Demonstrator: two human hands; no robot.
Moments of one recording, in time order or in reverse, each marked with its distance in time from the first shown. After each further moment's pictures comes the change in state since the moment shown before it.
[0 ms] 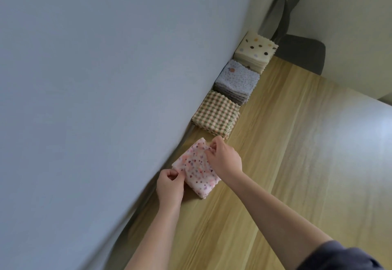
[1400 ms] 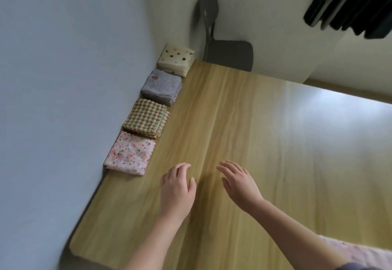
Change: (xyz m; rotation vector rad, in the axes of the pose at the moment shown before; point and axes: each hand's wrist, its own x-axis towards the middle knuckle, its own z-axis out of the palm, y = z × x) left_hand -0.119 -0.015 0.098 0.714 -0.168 1.074; right_hand -0.130 0.207 -0.059 -0.112 0.166 -0.205
